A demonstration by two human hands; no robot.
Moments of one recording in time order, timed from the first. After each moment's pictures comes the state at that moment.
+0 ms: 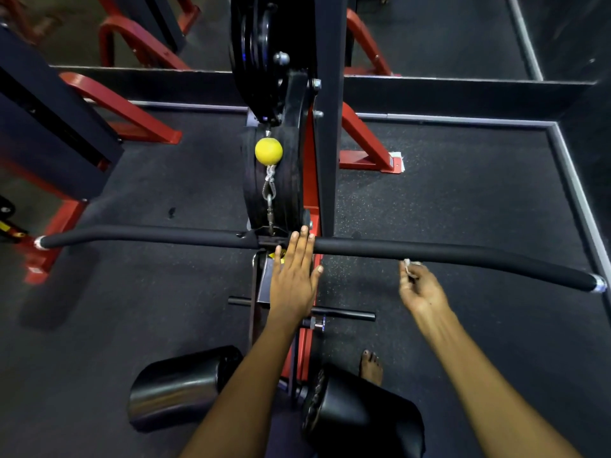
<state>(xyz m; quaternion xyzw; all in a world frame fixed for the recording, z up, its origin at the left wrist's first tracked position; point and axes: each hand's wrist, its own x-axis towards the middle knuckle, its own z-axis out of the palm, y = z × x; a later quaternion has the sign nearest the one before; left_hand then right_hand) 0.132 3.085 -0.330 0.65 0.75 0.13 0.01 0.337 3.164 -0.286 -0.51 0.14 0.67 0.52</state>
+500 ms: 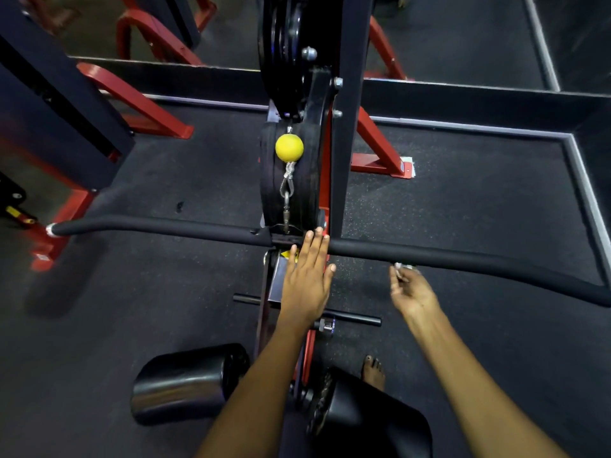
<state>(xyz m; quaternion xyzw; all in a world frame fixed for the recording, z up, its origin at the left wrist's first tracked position) 0.133 3.085 -0.320 0.64 0.74 0.21 0.07 0.303 3.158 -0.292 -0.52 0.14 0.69 0.48</state>
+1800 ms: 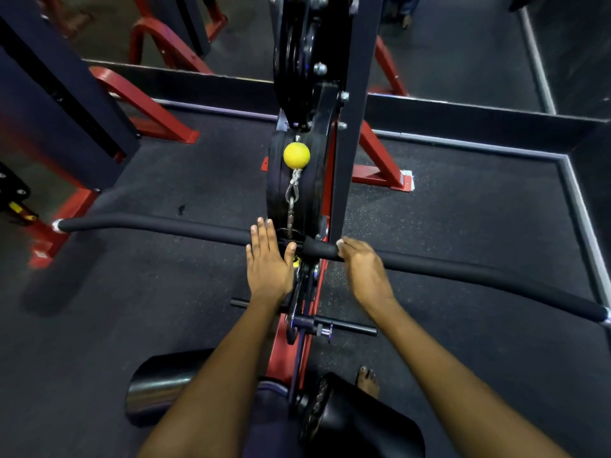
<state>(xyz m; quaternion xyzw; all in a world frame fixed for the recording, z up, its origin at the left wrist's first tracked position) 0.075 3.095 -0.308 0.48 0.85 0.17 0.16 0.248 3.150 -0.272 -0.49 -0.83 0.23 0.16</state>
